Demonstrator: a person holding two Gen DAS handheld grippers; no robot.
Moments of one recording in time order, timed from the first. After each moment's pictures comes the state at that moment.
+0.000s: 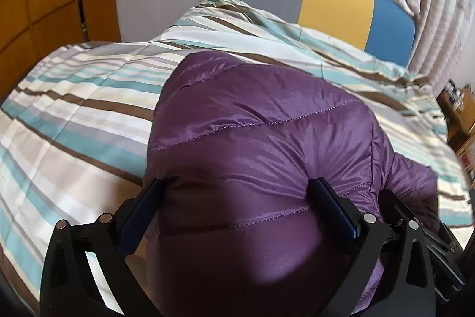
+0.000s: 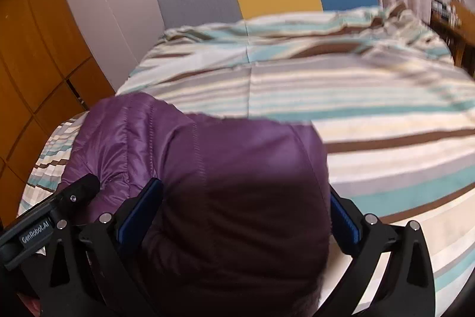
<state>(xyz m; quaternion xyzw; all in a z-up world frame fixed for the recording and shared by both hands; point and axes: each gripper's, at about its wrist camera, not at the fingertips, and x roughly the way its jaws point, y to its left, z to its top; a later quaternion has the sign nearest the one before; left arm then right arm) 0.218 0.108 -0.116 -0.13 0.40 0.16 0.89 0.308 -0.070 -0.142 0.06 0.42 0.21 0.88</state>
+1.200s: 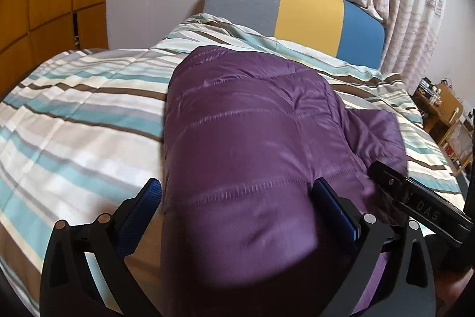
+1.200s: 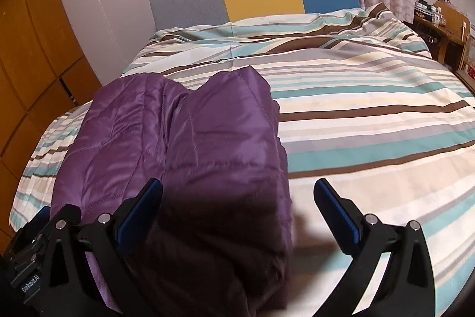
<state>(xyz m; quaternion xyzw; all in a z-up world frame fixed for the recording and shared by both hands) 0.124 0.085 -0.113 -0.13 0.34 0.12 0.92 0.240 -0.104 -0.124 0.04 0.40 0.18 0.90</state>
